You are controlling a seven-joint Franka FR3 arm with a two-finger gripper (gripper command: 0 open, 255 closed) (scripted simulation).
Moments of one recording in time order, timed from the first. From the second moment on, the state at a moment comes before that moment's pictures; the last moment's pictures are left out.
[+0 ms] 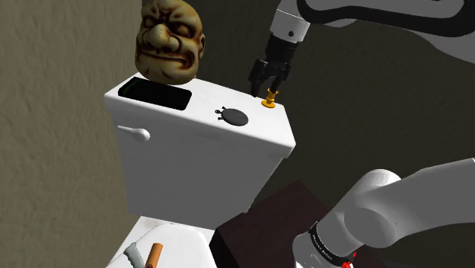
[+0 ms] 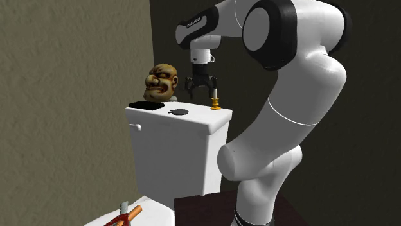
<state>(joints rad) 0.13 -0.48 0.09 -2.15 0.02 1.68 0.12</state>
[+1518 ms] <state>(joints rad) 0.23 -0.22 0.24 -2.02 0.05 1.75 0.13</state>
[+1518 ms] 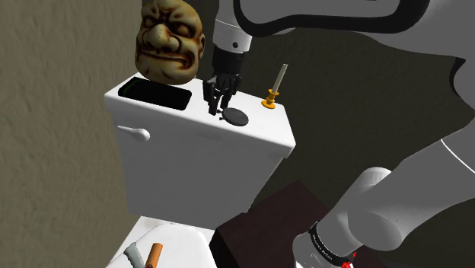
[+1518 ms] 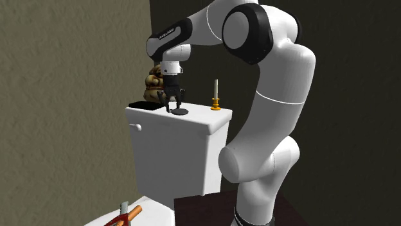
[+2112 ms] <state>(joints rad) 0.23 -0.21 0.23 -1.99 0.04 1.72 0.13</state>
